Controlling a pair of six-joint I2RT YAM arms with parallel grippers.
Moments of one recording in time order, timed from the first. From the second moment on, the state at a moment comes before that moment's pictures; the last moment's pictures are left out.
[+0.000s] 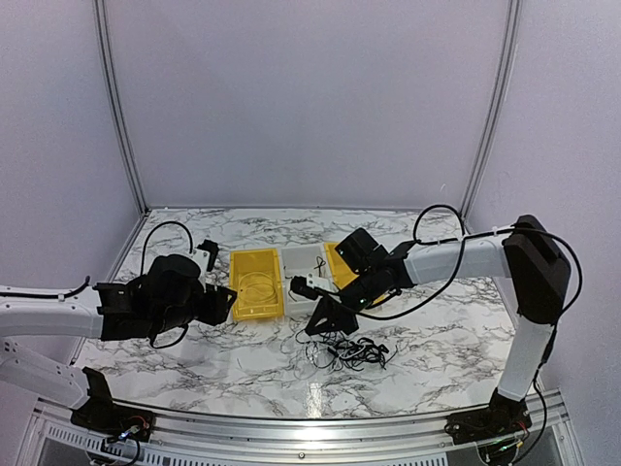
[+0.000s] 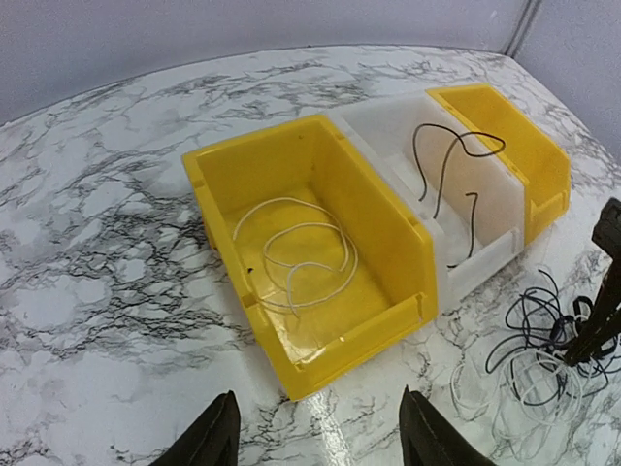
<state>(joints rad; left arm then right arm) -0.94 1.15 0.62 -0.10 -0.43 -0.43 0.81 1.86 1.18 -0.35 -0.75 -0.47</state>
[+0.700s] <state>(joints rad) -1.22 1.58 0.77 0.45 -0.16 -0.18 0.81 1.61 1.39 -0.58 -0.86 -0.48</state>
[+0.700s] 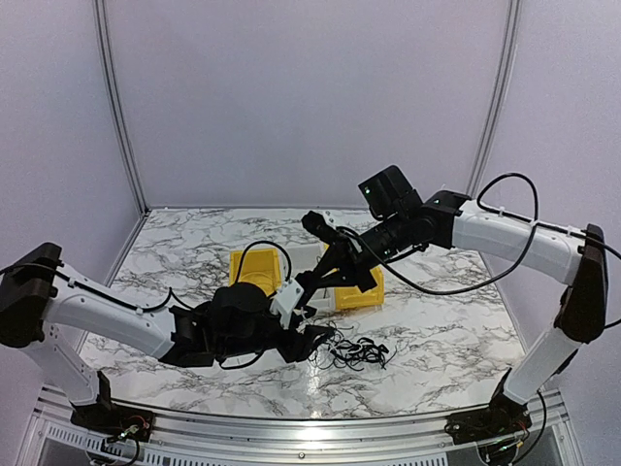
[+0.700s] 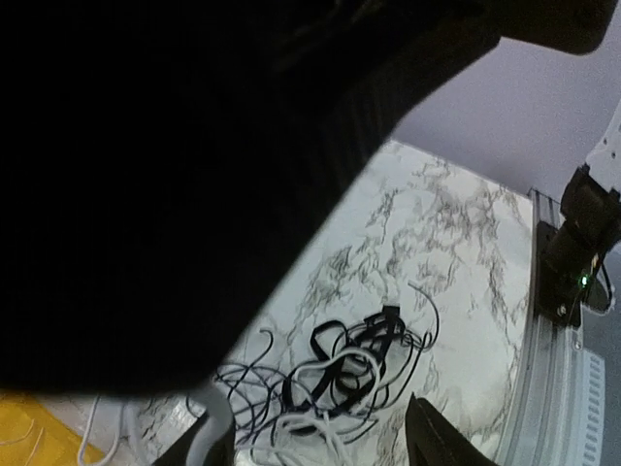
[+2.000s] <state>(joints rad) -1.25 1.88 0.63 0.84 -0.11 -0.39 0.40 1.66 2.31 -0.70 -1.06 -0.43</state>
